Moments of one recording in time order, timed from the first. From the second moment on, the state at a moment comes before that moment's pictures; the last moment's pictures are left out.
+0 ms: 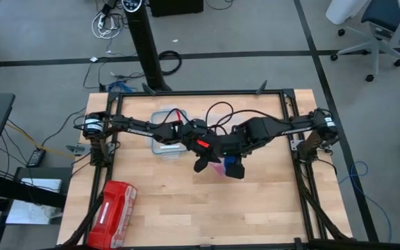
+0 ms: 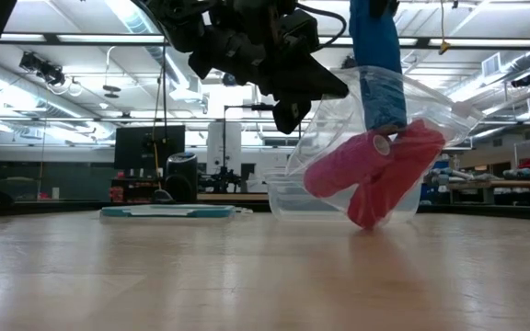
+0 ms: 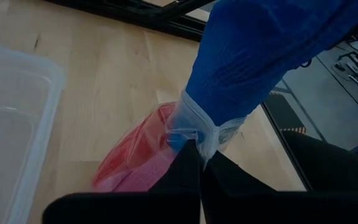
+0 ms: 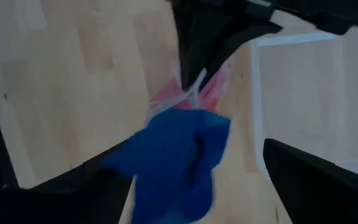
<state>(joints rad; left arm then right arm) 0.08 1.84 1.21 0.14 0.49 -0.21 0.20 1.76 1.85 -1.42 0.08 0.36</state>
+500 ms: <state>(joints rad) 0.08 1.84 1.21 0.17 0.49 -0.21 0.19 1.78 1.85 -1.41 0.05 0.37</state>
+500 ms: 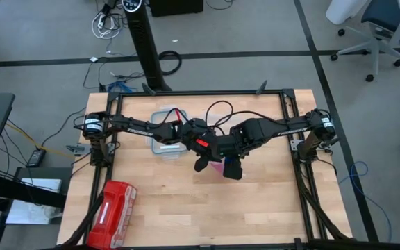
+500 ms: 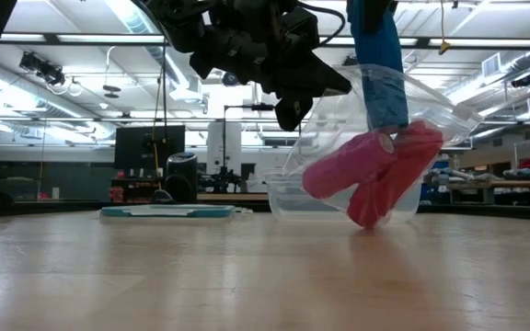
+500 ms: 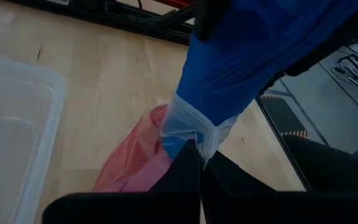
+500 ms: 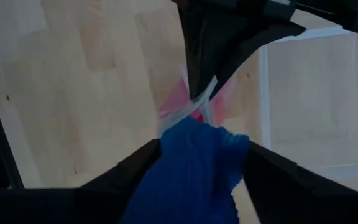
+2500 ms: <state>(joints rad) 0.08 1.84 1.21 0.21 0.50 -0.22 0.47 1.61 1.64 -1.24 0.42 0.81</state>
